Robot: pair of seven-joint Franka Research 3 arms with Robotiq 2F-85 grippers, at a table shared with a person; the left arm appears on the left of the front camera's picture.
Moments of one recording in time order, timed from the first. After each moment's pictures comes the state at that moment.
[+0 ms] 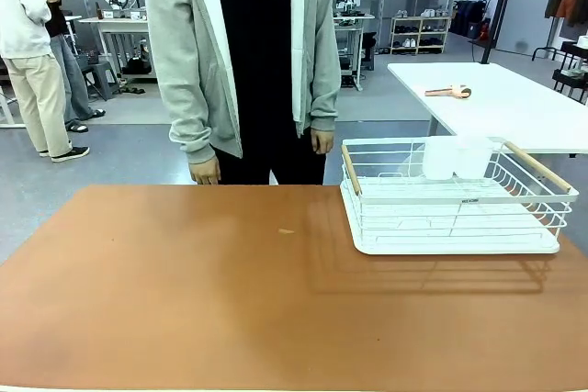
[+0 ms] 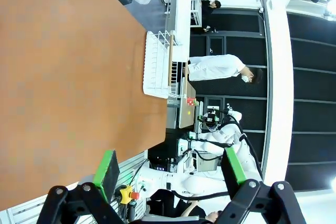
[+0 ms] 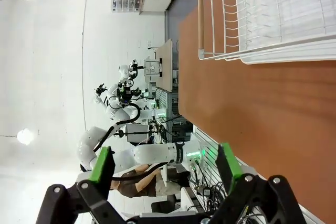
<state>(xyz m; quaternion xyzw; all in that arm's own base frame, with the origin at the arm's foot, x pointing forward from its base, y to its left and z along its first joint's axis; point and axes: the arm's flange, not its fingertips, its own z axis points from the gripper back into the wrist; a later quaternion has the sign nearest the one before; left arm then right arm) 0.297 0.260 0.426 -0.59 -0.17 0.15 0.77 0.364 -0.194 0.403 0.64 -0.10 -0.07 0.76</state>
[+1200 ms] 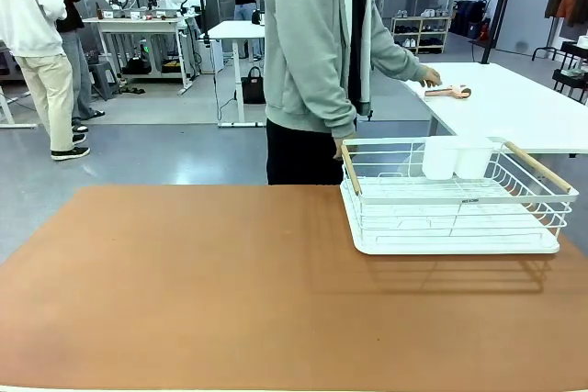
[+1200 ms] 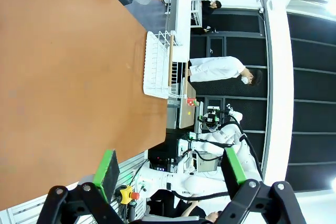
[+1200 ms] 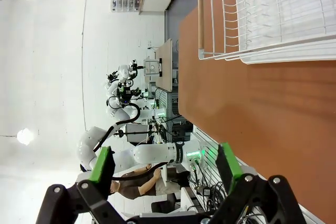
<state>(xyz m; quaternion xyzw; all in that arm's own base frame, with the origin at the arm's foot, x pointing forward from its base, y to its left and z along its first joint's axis) 0.296 0.261 0.426 -0.59 -0.17 0.16 0.77 0.364 -0.194 0.403 0.64 -0.10 -0.07 0.76</state>
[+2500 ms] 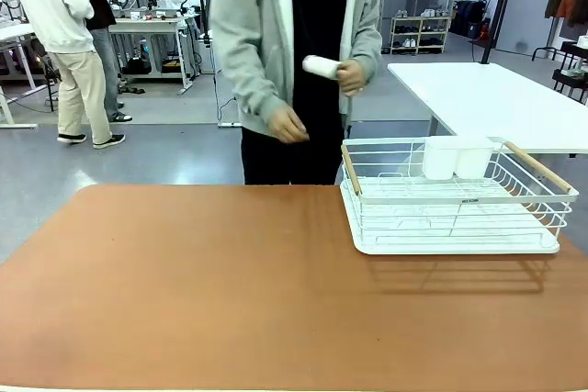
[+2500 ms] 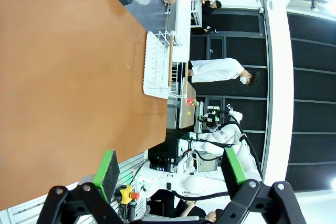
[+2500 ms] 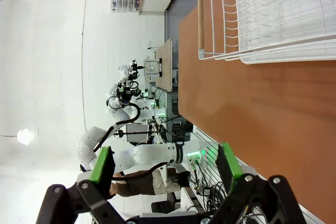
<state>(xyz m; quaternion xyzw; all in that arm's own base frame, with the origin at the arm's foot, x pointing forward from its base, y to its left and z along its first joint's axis) 0.296 0.261 0.426 -0.59 -0.17 0.15 0.77 0.364 -0.194 0.403 0.64 -0.10 -0.07 0.76</state>
